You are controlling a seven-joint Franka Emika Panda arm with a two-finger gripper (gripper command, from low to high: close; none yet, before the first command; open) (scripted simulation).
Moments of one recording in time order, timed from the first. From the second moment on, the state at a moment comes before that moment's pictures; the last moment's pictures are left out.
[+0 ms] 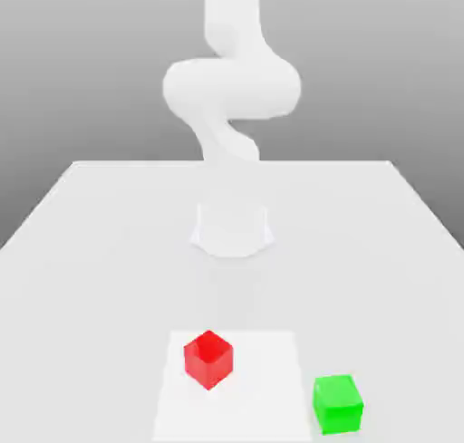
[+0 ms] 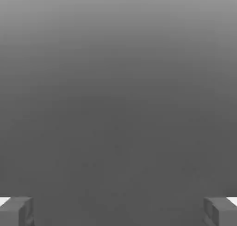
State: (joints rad) arm 0.04 -0.72 -0.05 -2.35 0.00 2.35 0.71
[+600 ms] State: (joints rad) arm 0.21 -0.05 -0.29 -2.72 0.04 2.74 -0.06
